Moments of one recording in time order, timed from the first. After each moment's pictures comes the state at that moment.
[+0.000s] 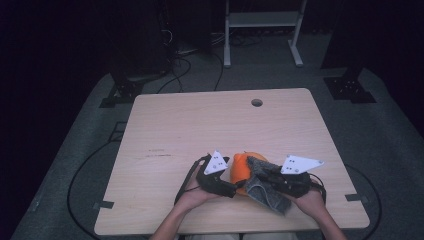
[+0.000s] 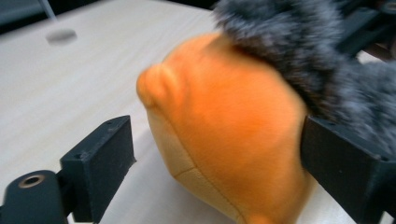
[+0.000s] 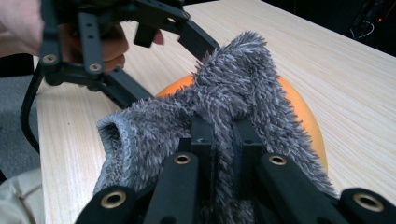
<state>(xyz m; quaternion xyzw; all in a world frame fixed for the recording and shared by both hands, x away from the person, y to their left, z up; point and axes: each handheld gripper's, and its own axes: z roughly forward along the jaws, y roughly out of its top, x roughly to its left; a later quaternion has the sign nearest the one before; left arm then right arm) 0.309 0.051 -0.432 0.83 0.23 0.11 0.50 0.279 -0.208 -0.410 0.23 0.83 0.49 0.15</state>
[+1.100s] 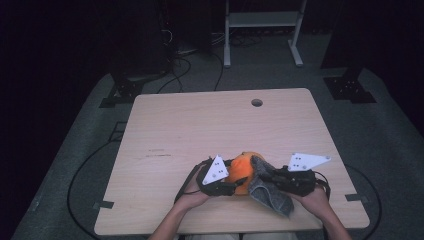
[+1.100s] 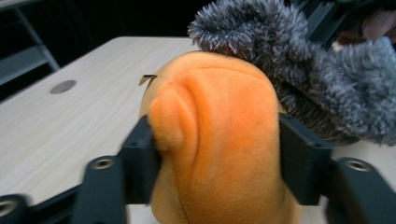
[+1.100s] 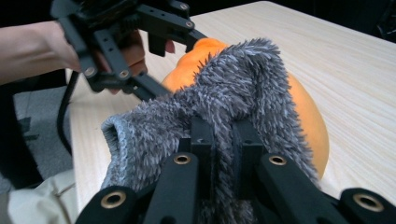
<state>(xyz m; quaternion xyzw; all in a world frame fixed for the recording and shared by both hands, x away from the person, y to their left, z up) 0.303 0.052 -0.429 0.83 0.15 0.16 0.51 0.285 -0.219 -0.409 0.23 0.82 0.51 0.11</state>
